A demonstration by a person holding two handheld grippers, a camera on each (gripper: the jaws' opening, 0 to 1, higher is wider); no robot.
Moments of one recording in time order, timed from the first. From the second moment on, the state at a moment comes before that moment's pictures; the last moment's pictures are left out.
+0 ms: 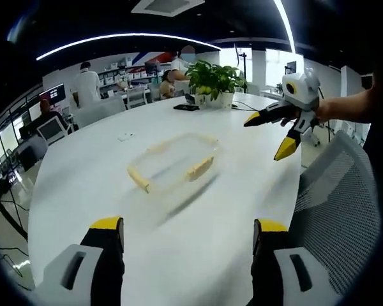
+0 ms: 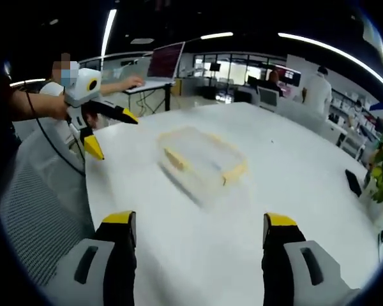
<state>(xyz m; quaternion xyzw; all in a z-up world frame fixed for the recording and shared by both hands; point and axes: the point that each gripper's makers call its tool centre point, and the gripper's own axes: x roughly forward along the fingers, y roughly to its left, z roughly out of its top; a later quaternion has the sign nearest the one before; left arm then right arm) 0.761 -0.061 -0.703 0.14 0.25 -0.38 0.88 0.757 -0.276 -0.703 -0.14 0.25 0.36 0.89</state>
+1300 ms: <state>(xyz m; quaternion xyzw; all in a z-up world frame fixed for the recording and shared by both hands) 0.738 -0.029 -0.674 0.12 0.23 -0.35 0.90 0.722 -0.293 -0.692 -0.10 0.25 0.33 0.90</state>
